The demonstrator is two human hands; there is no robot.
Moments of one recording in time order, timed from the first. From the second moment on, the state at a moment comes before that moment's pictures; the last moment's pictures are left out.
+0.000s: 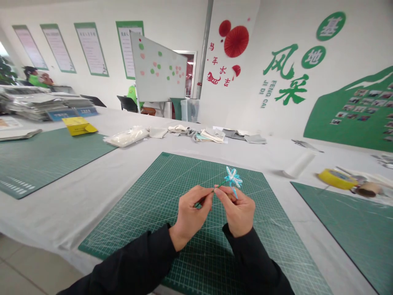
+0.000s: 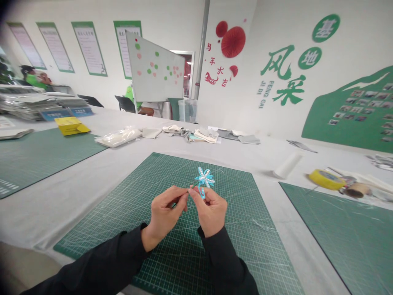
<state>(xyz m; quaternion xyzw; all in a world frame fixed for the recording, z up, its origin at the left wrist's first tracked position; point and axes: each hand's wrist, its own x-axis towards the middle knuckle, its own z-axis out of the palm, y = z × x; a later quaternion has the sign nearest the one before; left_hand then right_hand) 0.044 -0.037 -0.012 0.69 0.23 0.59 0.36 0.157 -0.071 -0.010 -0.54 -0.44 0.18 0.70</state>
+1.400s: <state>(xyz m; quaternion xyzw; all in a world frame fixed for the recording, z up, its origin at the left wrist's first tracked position) 0.033 -0.025 -0.009 0.45 0.11 0.40 0.79 0.155 -0.077 -0.001 -0.49 -0.48 0.18 0.70</state>
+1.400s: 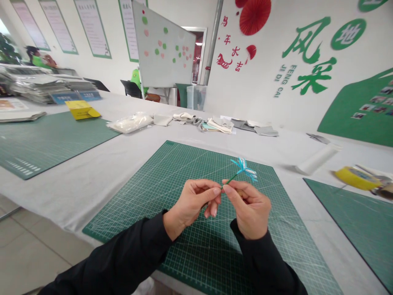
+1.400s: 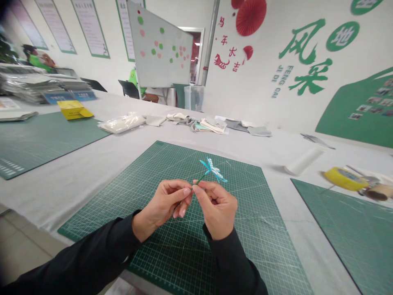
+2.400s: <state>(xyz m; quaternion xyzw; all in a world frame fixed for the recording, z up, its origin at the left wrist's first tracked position) 0.033 -0.035 -0.003 0.62 0.20 0.52 0.55 0.153 -0.078 -0.002 -0.53 -0.47 0.16 0.69</state>
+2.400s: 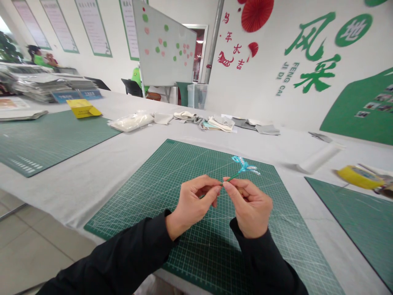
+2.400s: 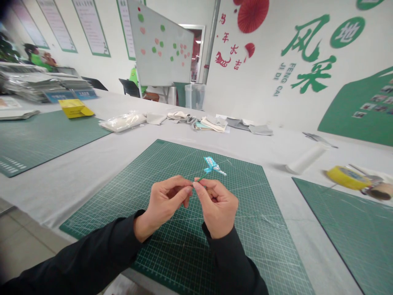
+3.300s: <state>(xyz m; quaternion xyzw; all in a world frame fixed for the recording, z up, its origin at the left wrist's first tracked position) 0.027 -0.015 -0.011 0.43 0.08 0.30 0.85 0.160 -0.080 0.004 -0.44 -0.53 0.27 0.67</state>
